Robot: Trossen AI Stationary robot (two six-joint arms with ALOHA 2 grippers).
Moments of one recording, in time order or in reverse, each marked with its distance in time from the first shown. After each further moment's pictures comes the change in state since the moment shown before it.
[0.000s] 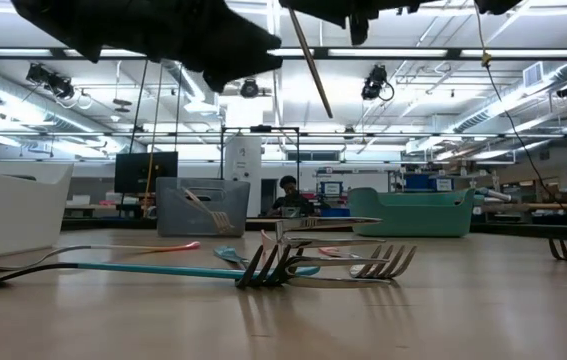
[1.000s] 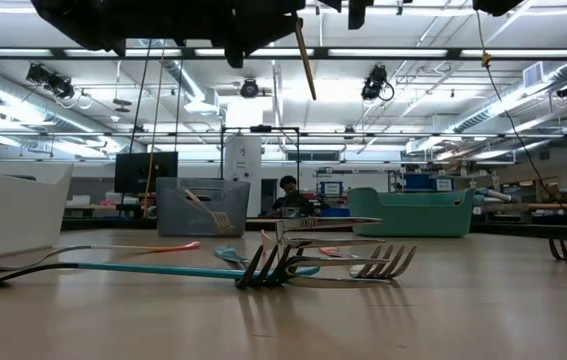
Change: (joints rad) left arm 0.026 0.073 0.064 0.208 -0.005 0.054; right arm 0.002 0.013 0.000 0.126 -0.007 -0.097
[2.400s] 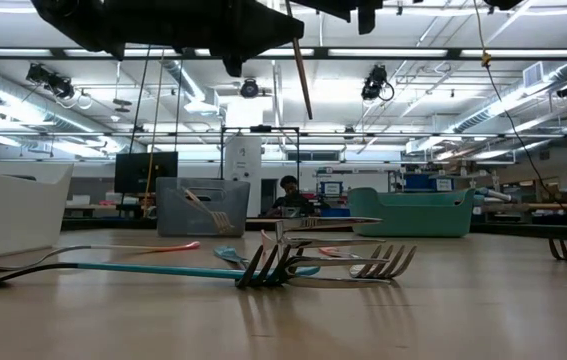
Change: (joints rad) left arm 0.010 0.001 -0.002 -0.066 -0.003 -0.009; right arm 0.047 -0.001 0.000 -0.061 0.137 0.035
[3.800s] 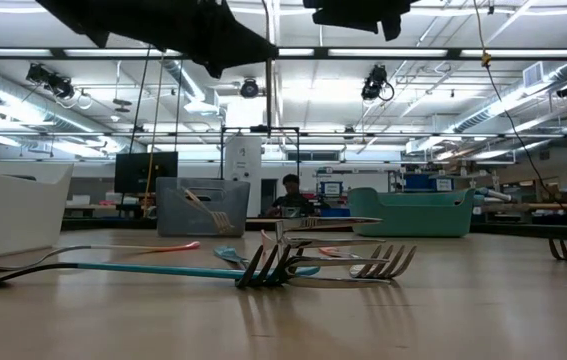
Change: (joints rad) left arm 0.053 -0.167 0.000 -0.345 0.003 0.075; right arm 0.030 -0.107 0.000 -0.300 0.109 0.138
